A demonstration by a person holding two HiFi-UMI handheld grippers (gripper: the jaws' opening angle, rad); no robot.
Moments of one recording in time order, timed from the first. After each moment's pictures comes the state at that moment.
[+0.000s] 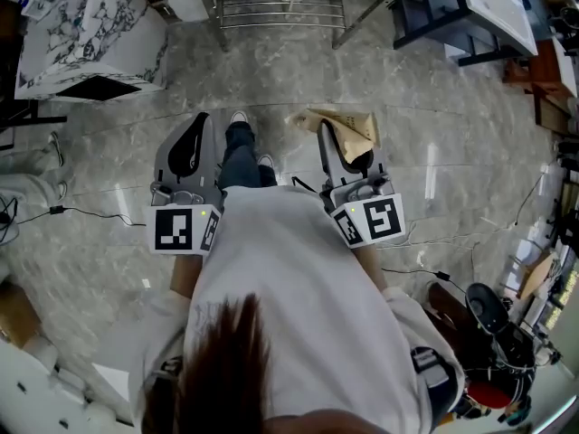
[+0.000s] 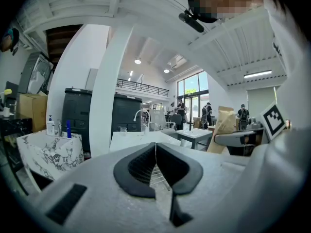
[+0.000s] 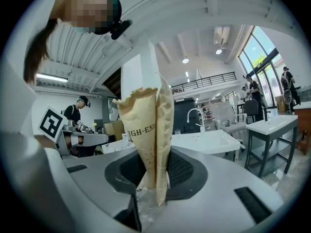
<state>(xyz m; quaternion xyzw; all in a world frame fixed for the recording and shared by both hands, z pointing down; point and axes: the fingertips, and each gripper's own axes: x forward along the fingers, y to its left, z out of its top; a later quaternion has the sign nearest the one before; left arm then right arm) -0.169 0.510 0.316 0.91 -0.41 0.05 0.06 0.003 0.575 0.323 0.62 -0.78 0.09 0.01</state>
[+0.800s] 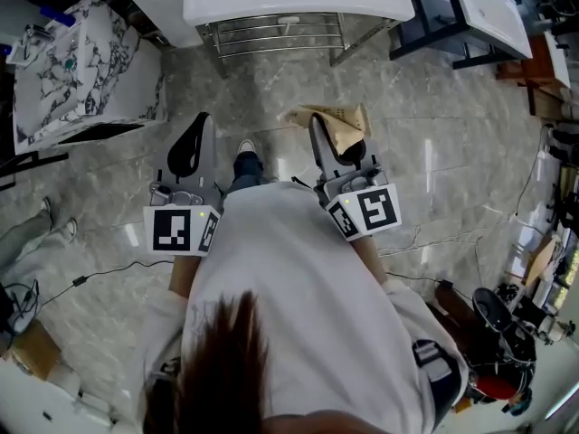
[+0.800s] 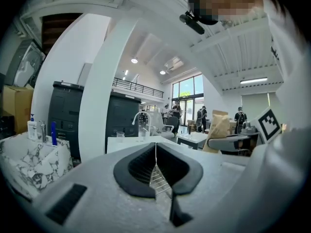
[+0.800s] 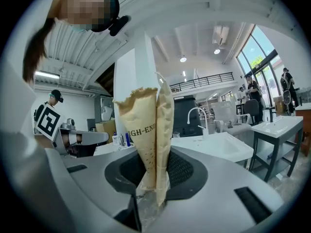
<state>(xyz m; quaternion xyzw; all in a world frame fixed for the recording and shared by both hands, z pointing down) -0.169 0.344 0.306 0.93 -0.37 0.04 0.07 -0.012 0.409 0.318 0.64 -0.76 0.09 0.01</state>
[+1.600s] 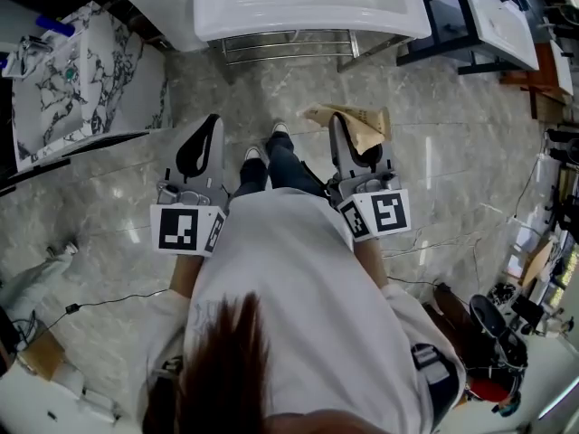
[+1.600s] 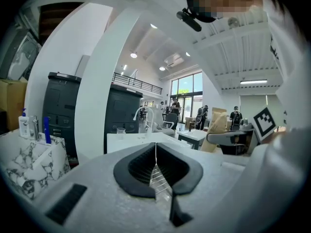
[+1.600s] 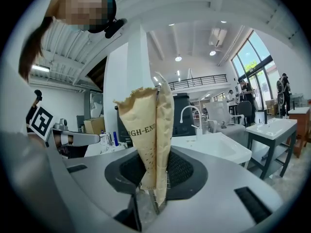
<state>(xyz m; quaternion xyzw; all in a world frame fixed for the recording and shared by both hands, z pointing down) -0.167 0.263 0.324 0.93 -0.34 0.06 0.09 0.009 0.332 0.326 0.68 -0.73 0.10 0.02</state>
